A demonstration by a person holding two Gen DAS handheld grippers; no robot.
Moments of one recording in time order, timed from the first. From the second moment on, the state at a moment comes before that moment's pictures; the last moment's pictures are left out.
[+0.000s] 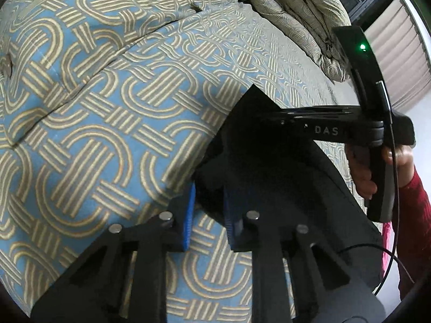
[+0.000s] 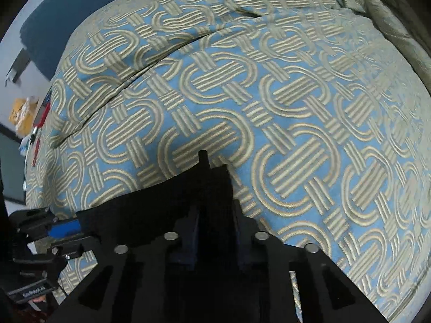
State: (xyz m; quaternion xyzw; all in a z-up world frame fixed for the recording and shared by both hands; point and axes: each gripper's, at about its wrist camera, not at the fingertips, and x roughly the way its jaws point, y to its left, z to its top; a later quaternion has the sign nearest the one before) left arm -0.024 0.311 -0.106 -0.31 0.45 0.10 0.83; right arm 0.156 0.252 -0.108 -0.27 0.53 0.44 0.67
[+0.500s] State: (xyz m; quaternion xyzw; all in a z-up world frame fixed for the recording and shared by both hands) left arm -0.013 0.295 -0.107 -0.26 0.48 0.13 0.83; right arm 0.134 0.104 -0.069 -0.16 0.57 0.36 0.72
